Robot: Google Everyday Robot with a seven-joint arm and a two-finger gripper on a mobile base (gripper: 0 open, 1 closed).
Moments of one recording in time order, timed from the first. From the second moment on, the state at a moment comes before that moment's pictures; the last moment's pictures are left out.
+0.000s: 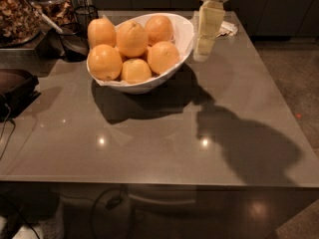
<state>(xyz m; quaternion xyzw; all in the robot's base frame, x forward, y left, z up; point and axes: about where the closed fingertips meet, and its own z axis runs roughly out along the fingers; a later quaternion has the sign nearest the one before) 0.596 -0.081 1.014 -0.72 0.66 -0.04 0.20</state>
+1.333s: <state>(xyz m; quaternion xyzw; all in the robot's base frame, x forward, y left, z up) 0.663 -0.016 1.018 -0.76 0.61 -0.02 0.24</state>
